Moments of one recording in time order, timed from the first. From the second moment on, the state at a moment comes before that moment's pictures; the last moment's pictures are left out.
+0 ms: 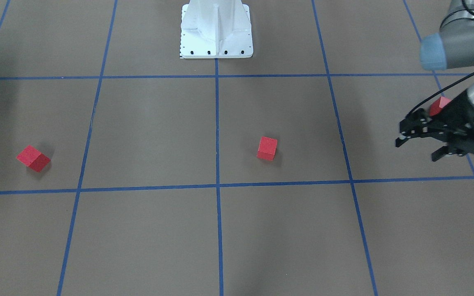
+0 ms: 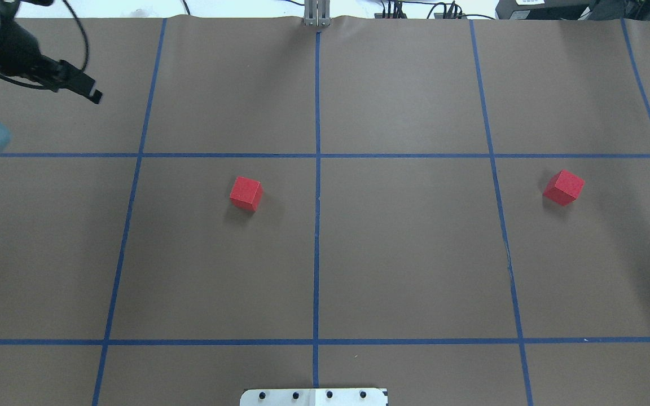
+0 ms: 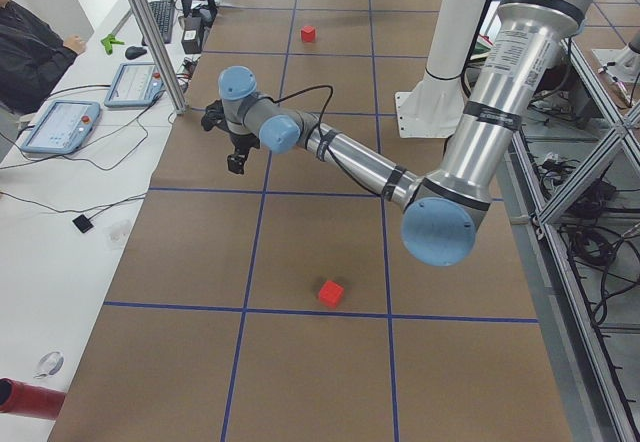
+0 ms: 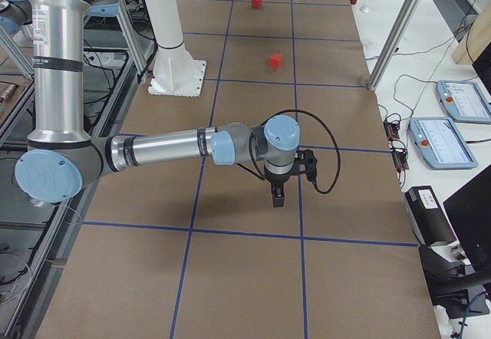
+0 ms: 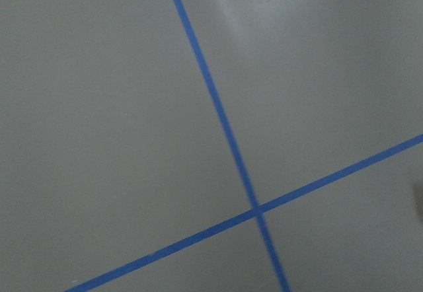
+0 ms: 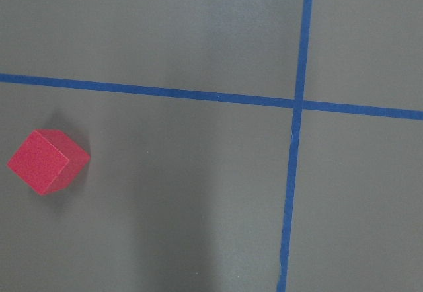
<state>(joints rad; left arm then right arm) -1.06 -2.00 -1.70 -1.78 -2.25 -0.53 1.48 -1.62 1.79 -1.58 2.39 0.07</state>
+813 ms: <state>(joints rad) -0.65 -2.16 -1.63 -1.88 -1.89 -0.87 1.48 -1.61 1.75 -1.54 2.41 0.07</state>
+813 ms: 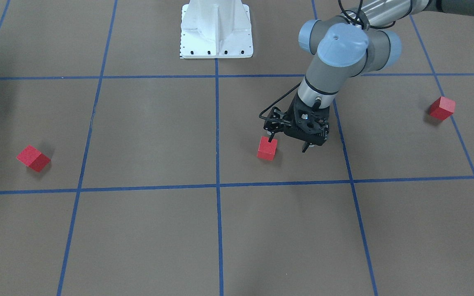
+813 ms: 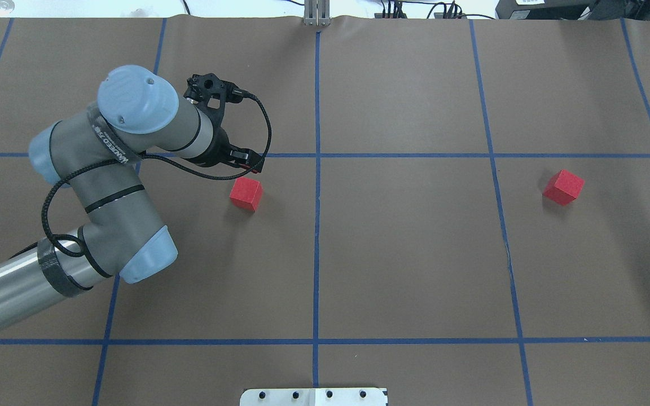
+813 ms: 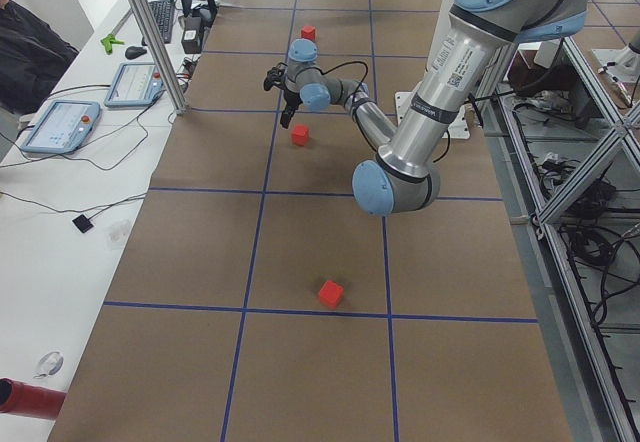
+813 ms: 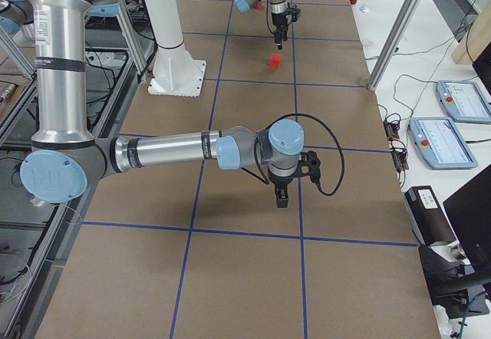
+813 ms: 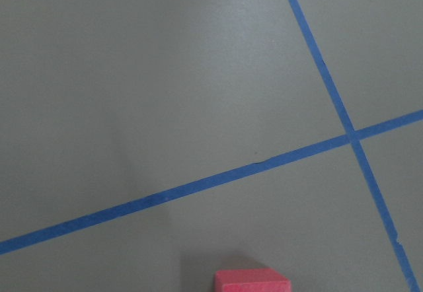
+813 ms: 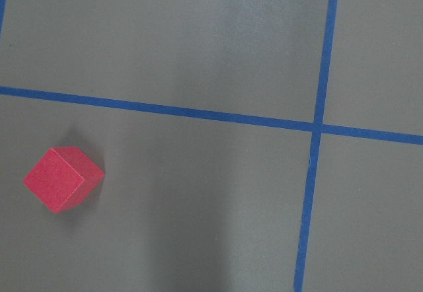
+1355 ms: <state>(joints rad) -0.60 -2.18 -1.55 -1.92 -1.86 -0.88 1.48 -1.61 1.75 -1.54 2.41 0.07</state>
